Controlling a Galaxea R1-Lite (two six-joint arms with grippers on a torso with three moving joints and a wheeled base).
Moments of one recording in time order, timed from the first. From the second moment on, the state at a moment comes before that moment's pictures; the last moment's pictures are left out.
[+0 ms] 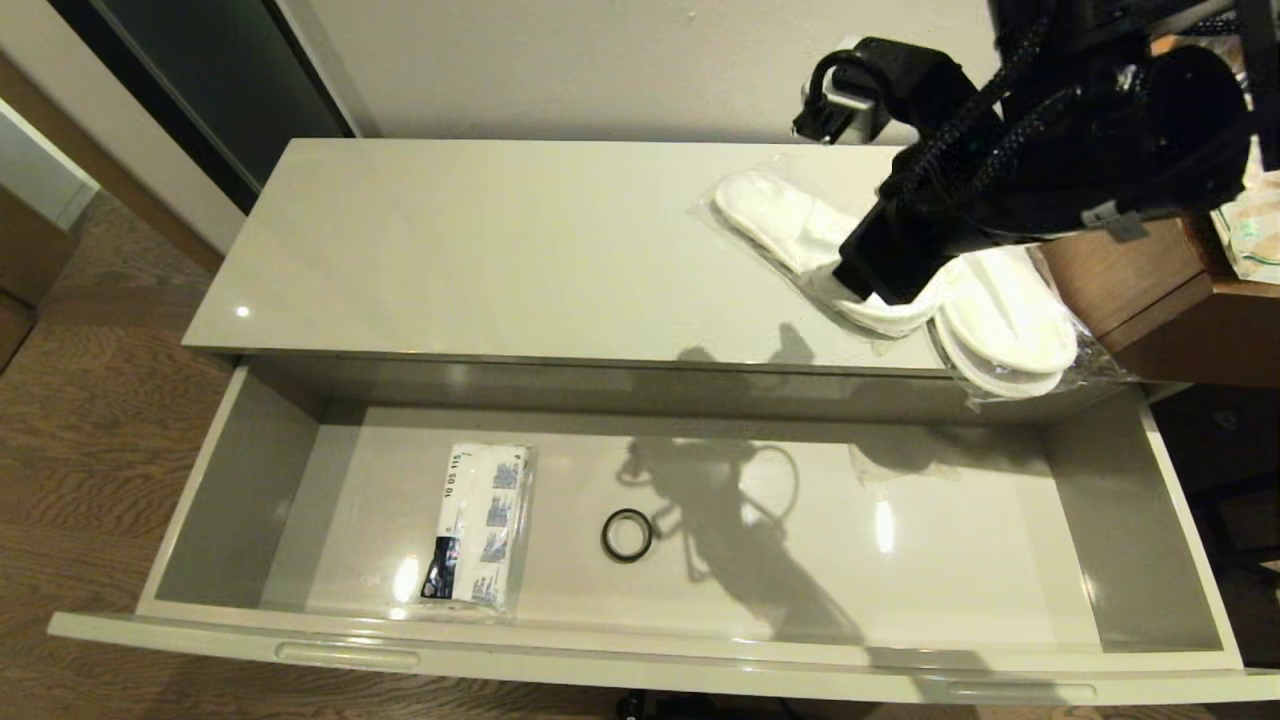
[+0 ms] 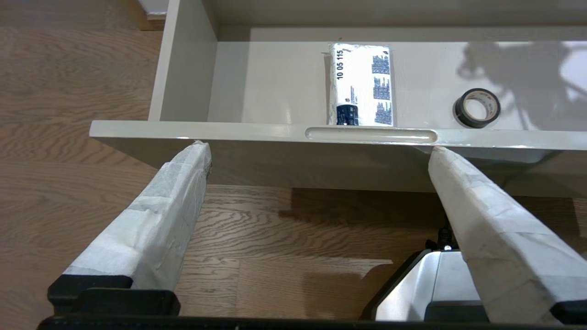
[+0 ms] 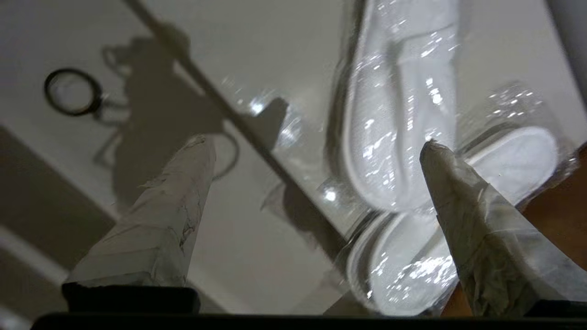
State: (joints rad) left arm 0.00 0.00 0.00 0.01 0.00 0.06; right arm 0.65 1.79 -1.87 0.58 -0.39 -0.55
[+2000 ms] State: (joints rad) left arm 0.00 0.00 0.00 0.01 0.00 0.06; right arm 0.36 1.09 -1.46 1.48 -0.18 0.55
